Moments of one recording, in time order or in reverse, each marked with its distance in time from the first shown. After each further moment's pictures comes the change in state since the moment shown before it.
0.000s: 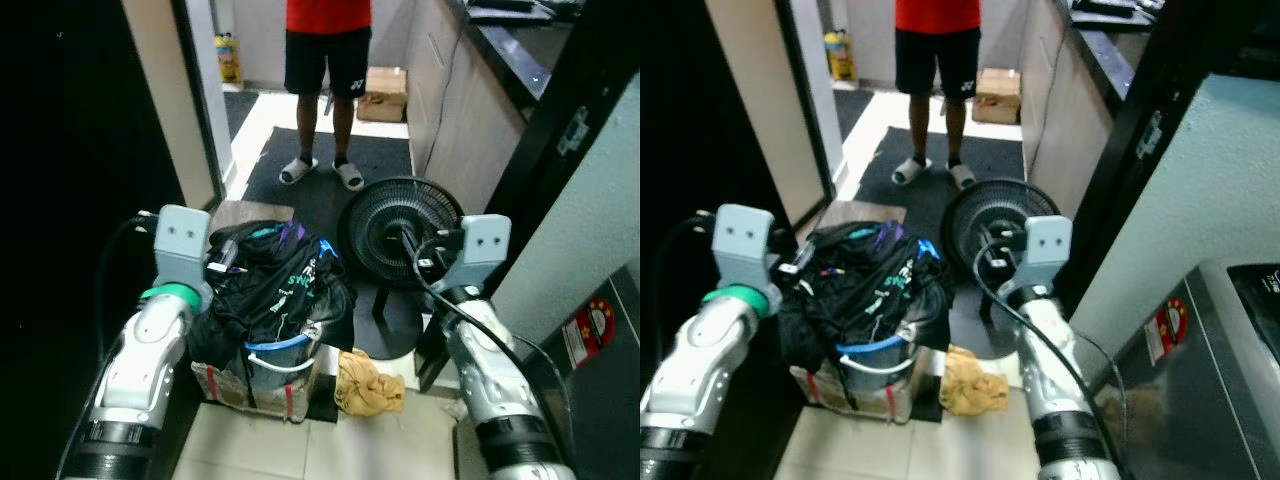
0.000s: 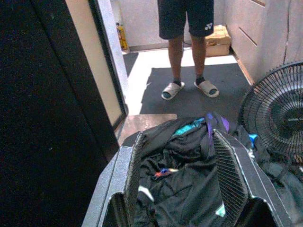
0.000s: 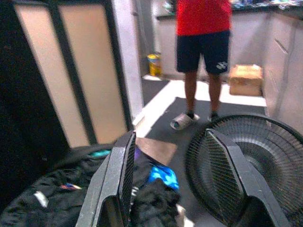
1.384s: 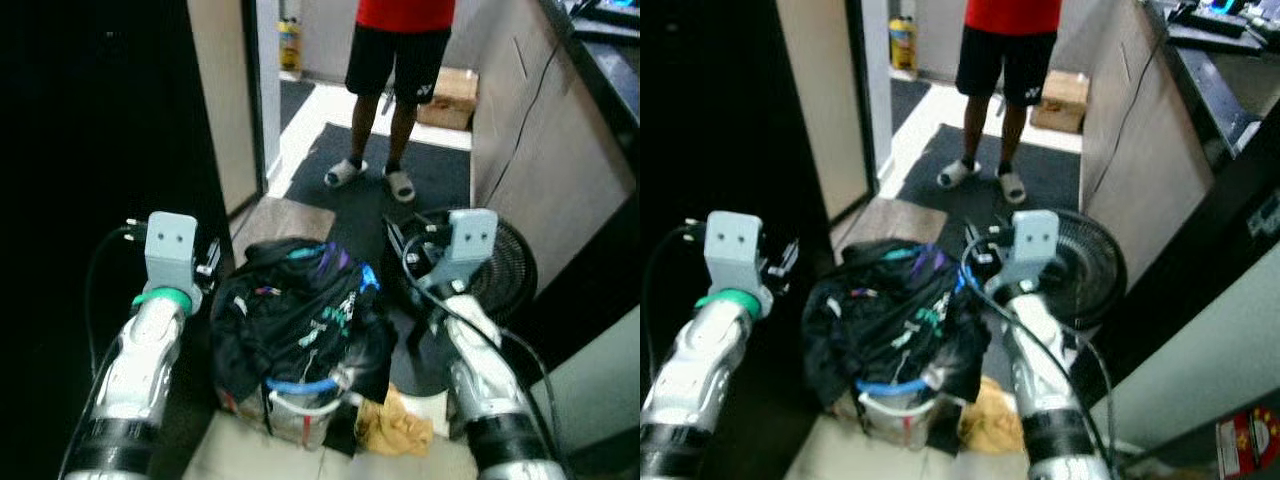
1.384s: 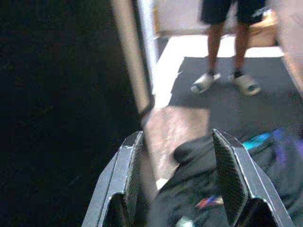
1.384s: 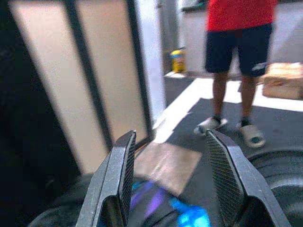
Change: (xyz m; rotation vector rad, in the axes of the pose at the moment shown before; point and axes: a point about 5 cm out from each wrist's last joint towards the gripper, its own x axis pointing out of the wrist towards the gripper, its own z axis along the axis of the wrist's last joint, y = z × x) left arm 0.004 0.001 -0.014 0.020 0.024 0.034; right arm 0.000 -0.003 0.003 0.027 -0.026 -0.044
